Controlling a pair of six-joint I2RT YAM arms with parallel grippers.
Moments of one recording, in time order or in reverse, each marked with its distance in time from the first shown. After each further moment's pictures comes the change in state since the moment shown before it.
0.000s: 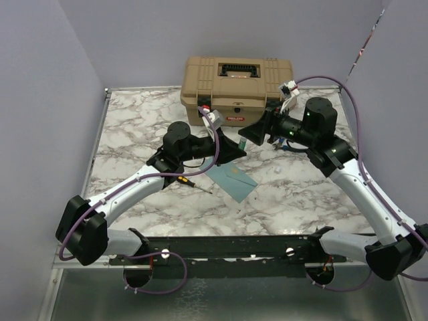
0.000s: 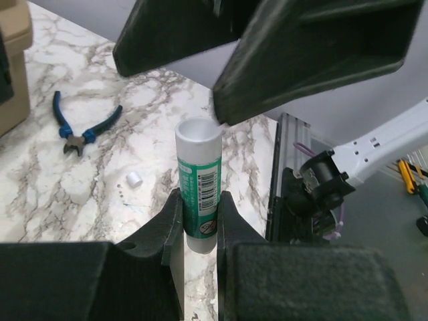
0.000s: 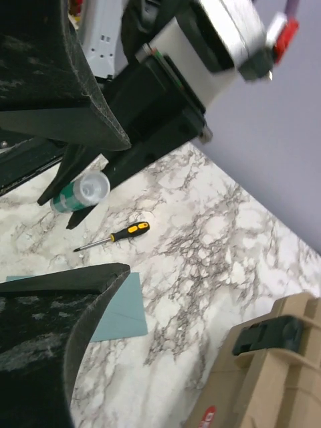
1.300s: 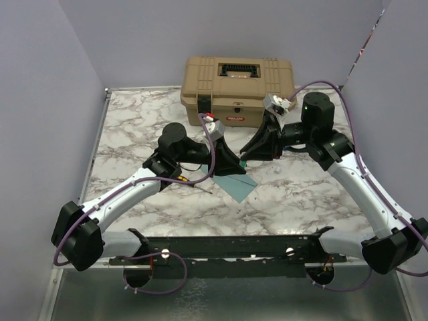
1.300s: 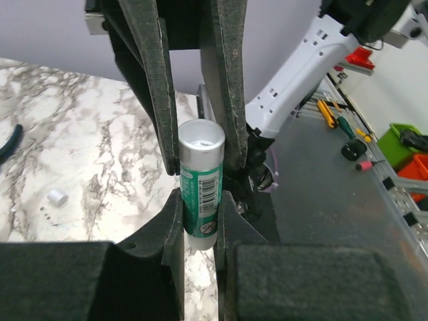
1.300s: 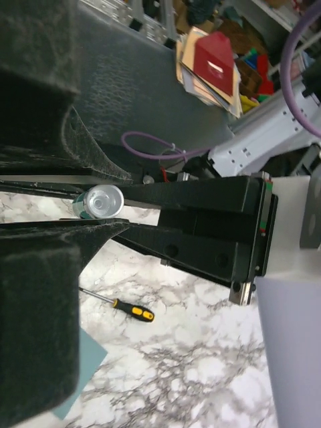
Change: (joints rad) left arm -0.011 -0.046 0.002 0.019 0.290 -0.006; right arm -0.029 0.074 0.044 -0.060 -0.683 -0.348
